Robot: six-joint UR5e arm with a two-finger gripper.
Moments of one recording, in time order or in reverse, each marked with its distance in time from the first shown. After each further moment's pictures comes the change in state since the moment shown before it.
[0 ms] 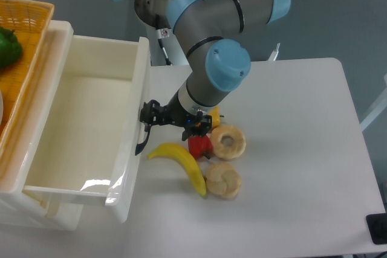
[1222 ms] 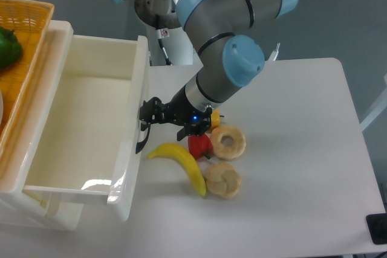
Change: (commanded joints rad) arm 0.038 0.020 -0.012 -0.023 -0.146 0.000
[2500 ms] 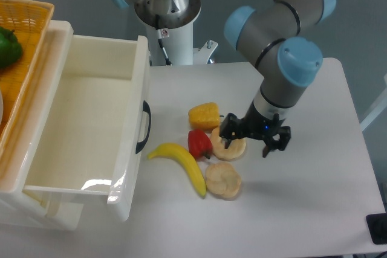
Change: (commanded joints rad) arm 0.173 -0.140 0.057 0.330 0.365 0.506
